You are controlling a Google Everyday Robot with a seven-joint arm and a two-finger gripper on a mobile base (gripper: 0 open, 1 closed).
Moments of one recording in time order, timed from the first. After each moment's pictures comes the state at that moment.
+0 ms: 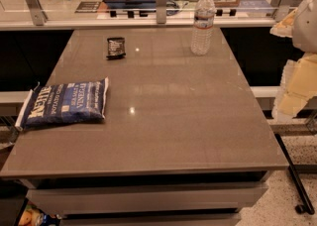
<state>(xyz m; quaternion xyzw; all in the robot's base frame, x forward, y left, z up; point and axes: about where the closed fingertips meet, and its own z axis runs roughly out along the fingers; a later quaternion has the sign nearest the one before) 0.438 -0.214 0.987 -0.60 0.78 -0.05 0.18</state>
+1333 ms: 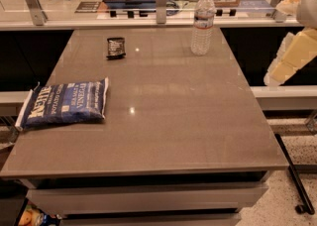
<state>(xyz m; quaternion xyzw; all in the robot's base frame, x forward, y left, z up) 0.504 -0.233 1.001 -0.56 0.78 -0.03 0.27</state>
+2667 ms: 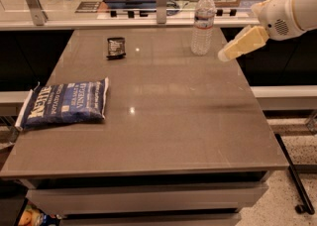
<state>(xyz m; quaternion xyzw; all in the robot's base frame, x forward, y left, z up) 0.622 -0.201 0.968 -0.44 0.78 0.08 0.44</state>
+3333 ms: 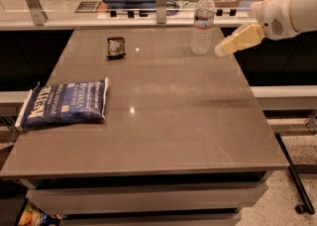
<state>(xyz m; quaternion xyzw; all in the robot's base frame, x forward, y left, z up) 0.639 -0.201 0.969 -0.41 0.77 0.09 0.47</state>
